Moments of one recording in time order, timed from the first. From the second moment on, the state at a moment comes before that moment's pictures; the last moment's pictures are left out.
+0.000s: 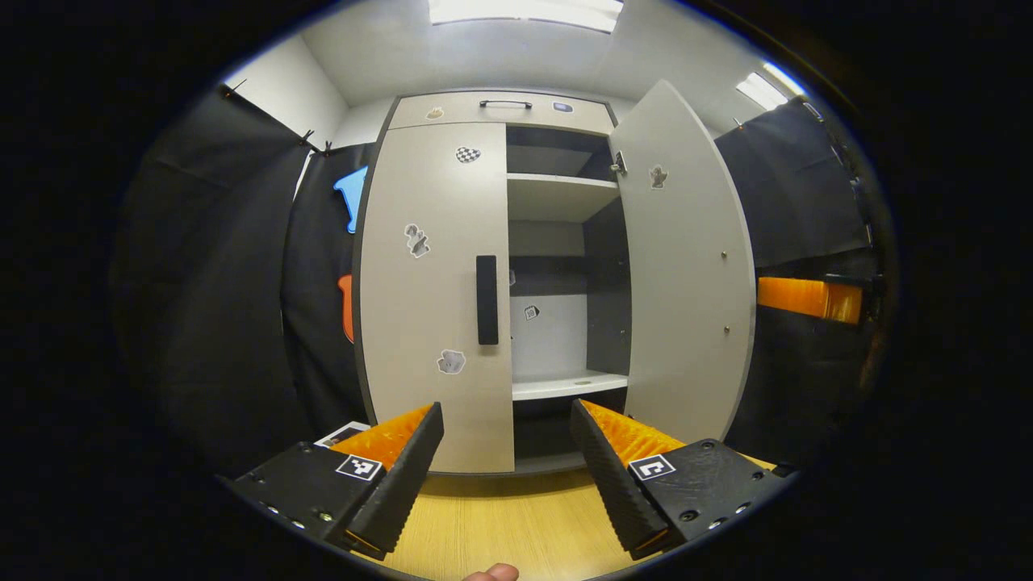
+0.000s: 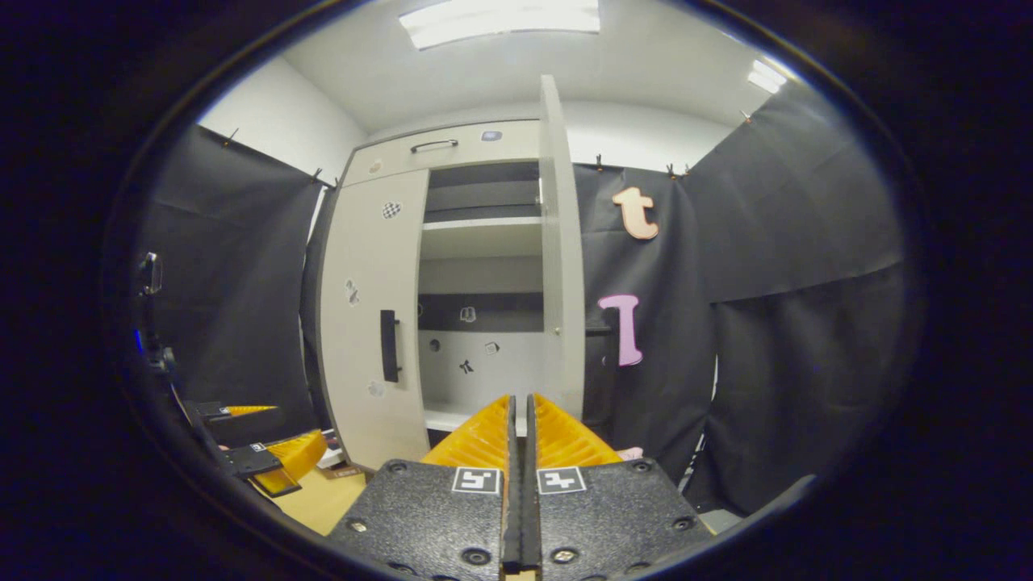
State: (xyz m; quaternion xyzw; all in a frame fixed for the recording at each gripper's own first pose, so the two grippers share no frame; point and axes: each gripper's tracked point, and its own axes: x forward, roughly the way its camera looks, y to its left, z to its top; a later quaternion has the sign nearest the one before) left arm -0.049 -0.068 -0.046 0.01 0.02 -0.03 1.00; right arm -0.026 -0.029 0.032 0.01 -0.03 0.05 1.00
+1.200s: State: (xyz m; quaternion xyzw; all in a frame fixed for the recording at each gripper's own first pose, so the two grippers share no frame) left arm 0.040 -0.041 0.009 -0.03 -0.02 -0.05 1.00; right arm 0.004 -0.005 0.003 0.01 0.00 0.03 1.00
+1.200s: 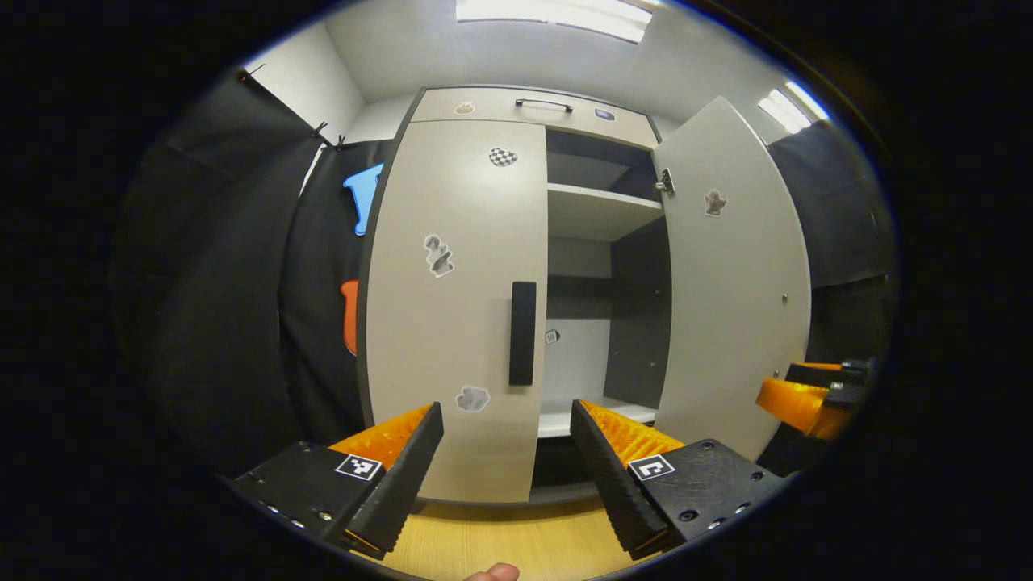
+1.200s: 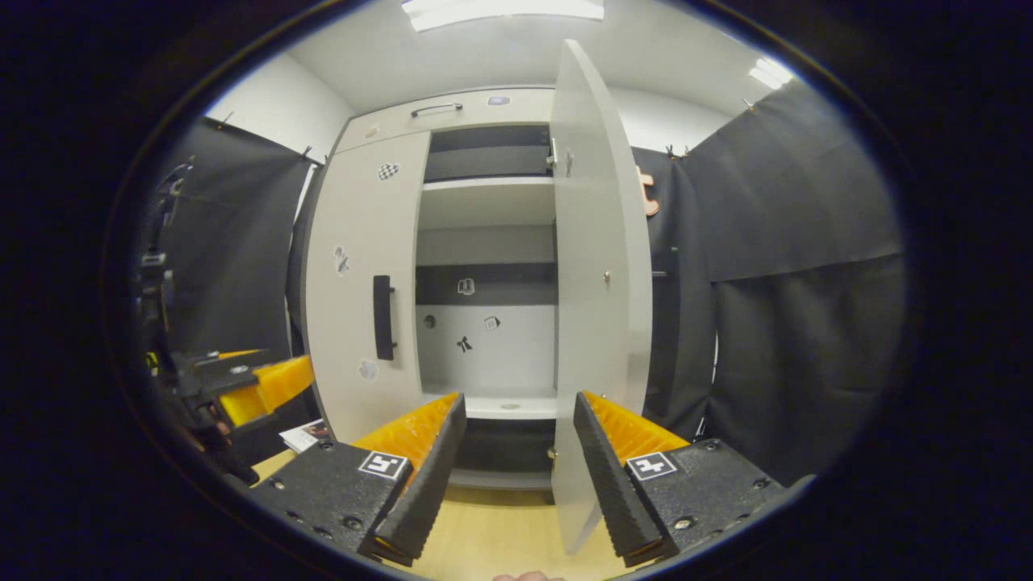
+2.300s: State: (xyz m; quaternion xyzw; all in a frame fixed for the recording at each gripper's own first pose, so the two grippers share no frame) left arm 0.210 -0.048 0.007 -0.02 0.03 -0.01 1.00; right arm 0.000 -0.046 -0.009 0.02 0.01 0.02 1.00
